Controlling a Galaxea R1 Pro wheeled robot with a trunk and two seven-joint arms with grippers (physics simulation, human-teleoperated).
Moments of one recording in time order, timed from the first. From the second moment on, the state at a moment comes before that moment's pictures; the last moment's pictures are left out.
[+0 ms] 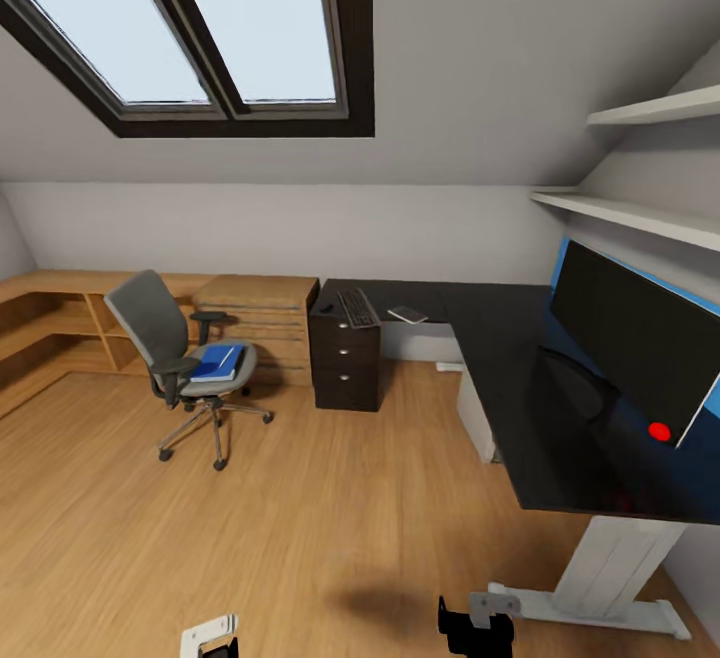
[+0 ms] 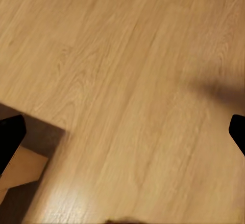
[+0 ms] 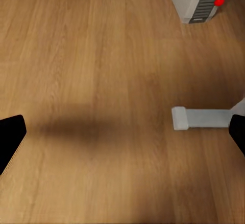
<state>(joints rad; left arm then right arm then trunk) -0.29 0.02 -0.16 -0.34 0.37 -0.17 0.20 -0.46 0.10 0.10 -0.04 -0.06 -0.49 -0.21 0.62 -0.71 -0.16</state>
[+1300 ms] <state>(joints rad) -0.29 0.02 -0.16 -0.32 0.37 -0.17 0.20 -0.46 0.10 0.10 -0.03 -0.06 -0.53 -0.20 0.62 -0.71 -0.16</state>
